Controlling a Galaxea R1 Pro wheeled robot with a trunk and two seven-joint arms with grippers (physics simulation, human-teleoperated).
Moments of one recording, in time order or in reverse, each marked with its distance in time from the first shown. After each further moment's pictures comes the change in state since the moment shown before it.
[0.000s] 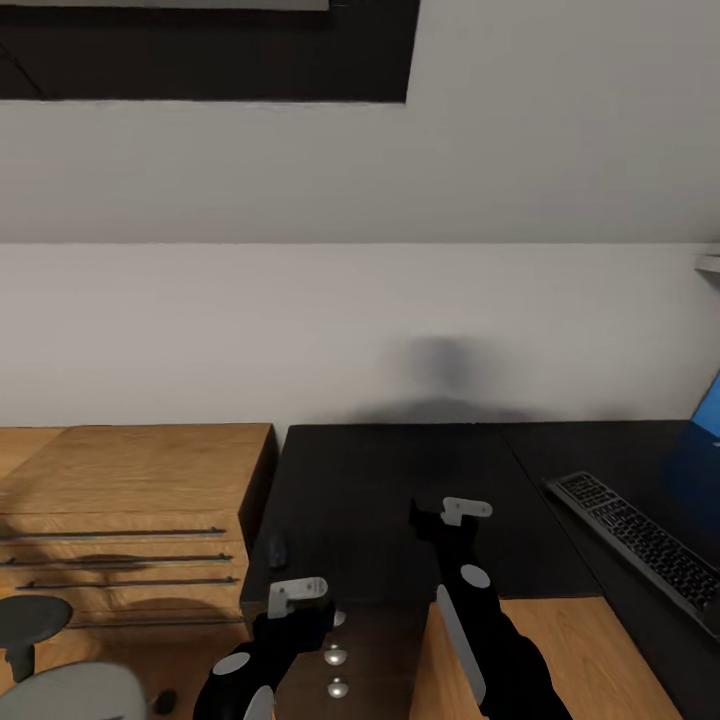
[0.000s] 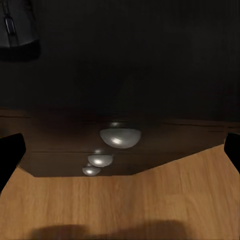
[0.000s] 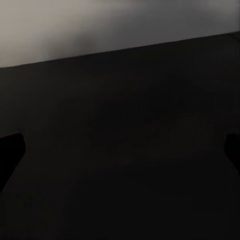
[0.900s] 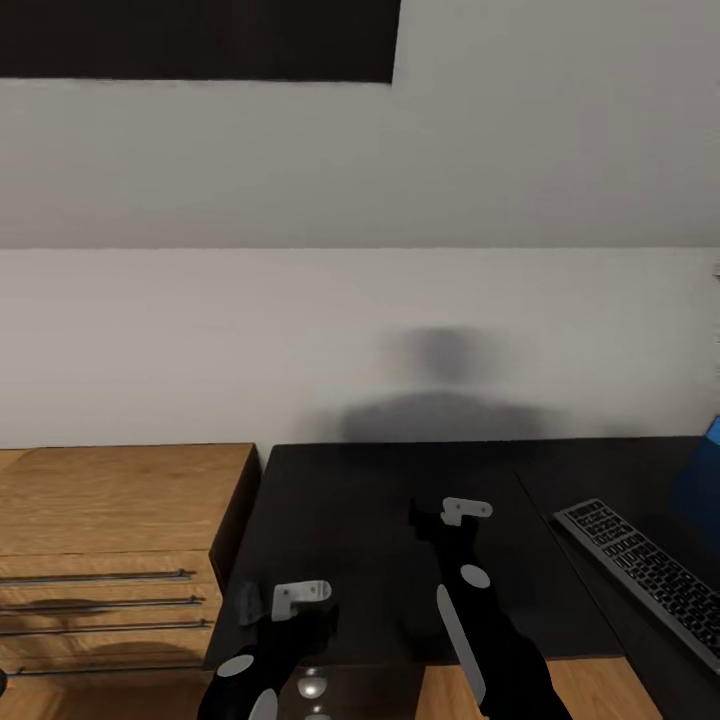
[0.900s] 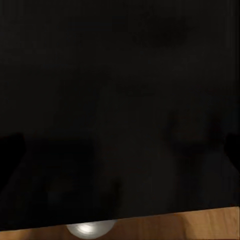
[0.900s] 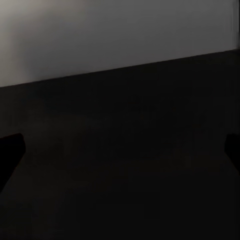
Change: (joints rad) left arm 0.000 -0.002 -0.015 0.009 0.000 0.000 0.000; right arm 0.000 0.000 0.000 0.000 0.000 0.000 0.000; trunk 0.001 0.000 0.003
